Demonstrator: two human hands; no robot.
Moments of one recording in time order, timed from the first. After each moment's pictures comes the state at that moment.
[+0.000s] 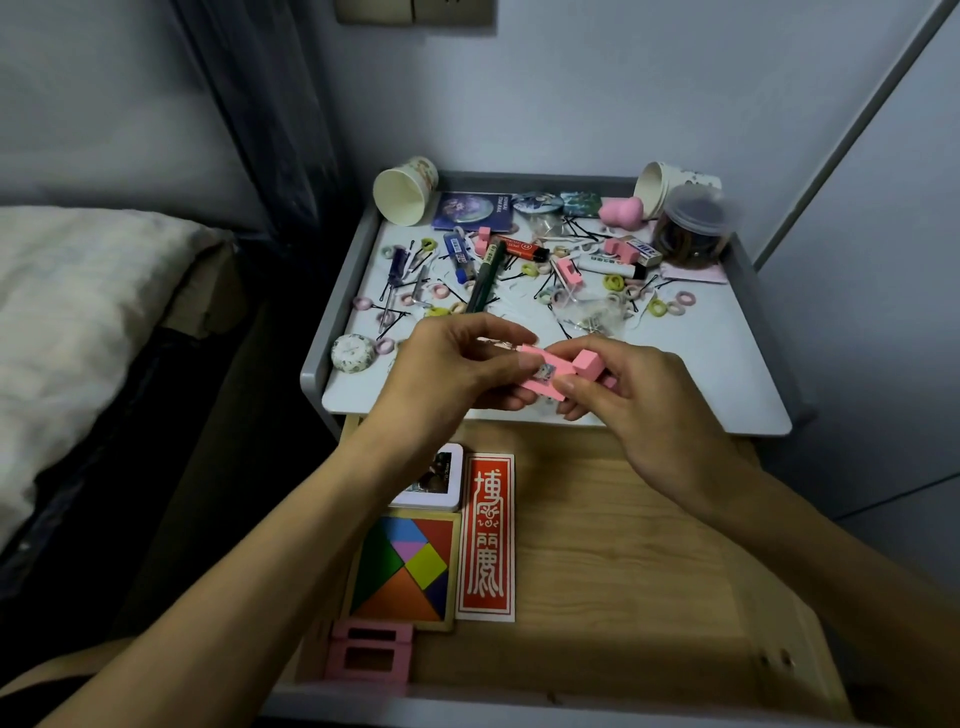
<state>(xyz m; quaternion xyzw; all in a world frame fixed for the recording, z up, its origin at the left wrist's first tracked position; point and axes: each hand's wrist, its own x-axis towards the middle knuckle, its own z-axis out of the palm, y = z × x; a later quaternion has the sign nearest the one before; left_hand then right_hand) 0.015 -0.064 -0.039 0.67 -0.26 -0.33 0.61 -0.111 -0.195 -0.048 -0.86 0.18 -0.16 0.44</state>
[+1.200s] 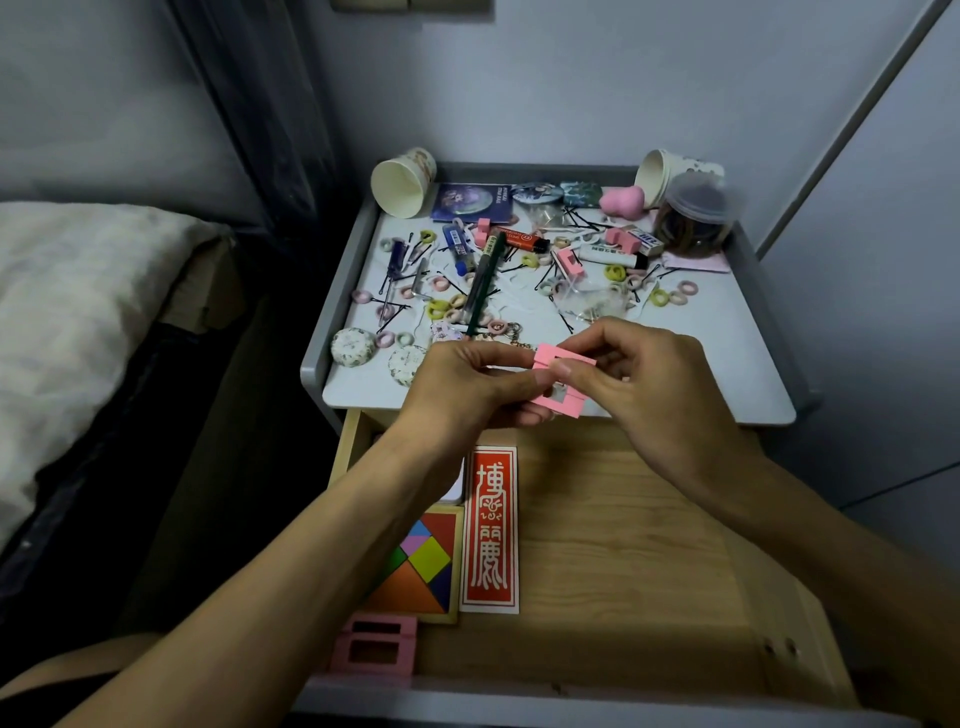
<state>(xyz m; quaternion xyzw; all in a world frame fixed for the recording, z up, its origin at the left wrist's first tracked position) 0.000 -0.068 -0.050 0.65 -0.17 -0.40 0.62 -0.110 -0.198 -0.052 -0.87 0.20 -0.22 0.38</state>
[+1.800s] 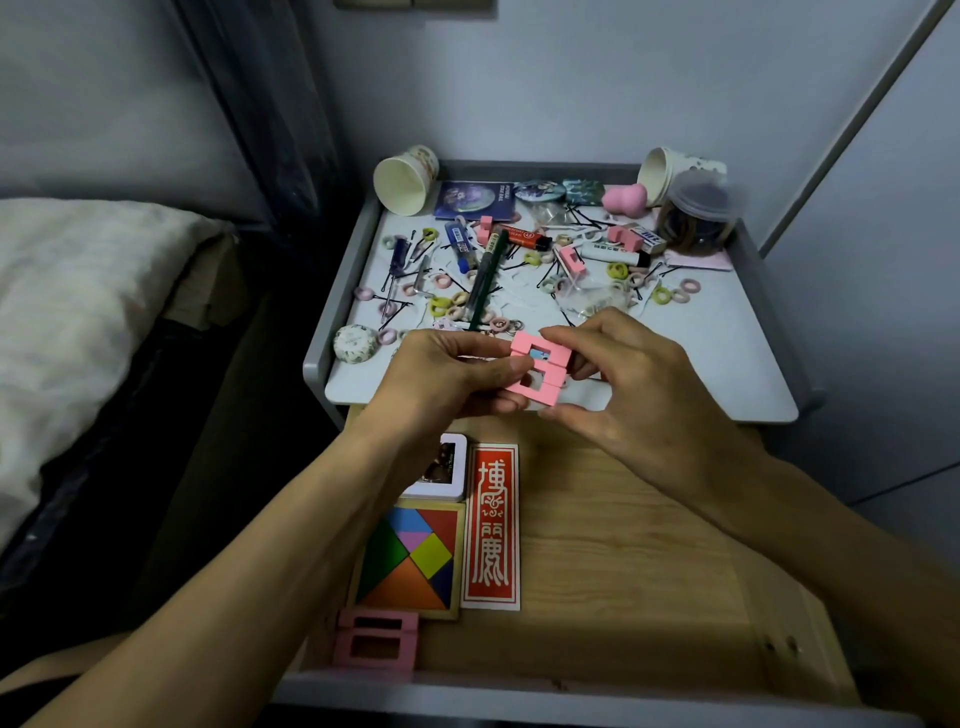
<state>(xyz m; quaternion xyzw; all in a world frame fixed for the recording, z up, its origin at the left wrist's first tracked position) 0.013 -0.060 -0.044 0.66 -0.13 -0.40 0.62 -0.111 -0.198 -0.059 -0.95 0.07 -0.20 0.22</state>
